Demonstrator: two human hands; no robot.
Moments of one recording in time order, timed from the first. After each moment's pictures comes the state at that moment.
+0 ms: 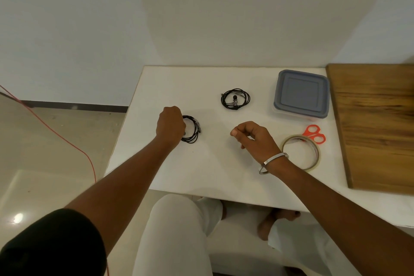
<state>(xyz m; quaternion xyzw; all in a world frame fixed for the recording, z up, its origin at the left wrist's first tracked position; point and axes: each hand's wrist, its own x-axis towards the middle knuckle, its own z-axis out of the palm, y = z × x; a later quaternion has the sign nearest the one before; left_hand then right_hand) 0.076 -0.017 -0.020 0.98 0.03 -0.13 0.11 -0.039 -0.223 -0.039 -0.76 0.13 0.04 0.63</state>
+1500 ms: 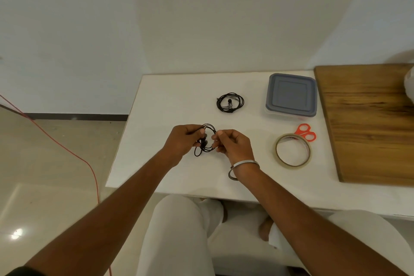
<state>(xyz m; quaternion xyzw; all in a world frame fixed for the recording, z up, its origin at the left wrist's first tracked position) 0.020 -0.026 -0.001 0.80 0.02 -0.25 0.54 -0.044 -0.167 -0.031 -0.58 0.26 0.00 0.78</state>
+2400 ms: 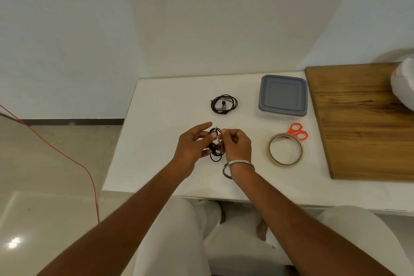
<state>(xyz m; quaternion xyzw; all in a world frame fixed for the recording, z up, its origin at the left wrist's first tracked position) -0.014 -0.062 0.009 0.71 0.07 -0.25 0.66 -0.047 -0.171 -0.030 -0.62 0.34 -0.10 0.70</state>
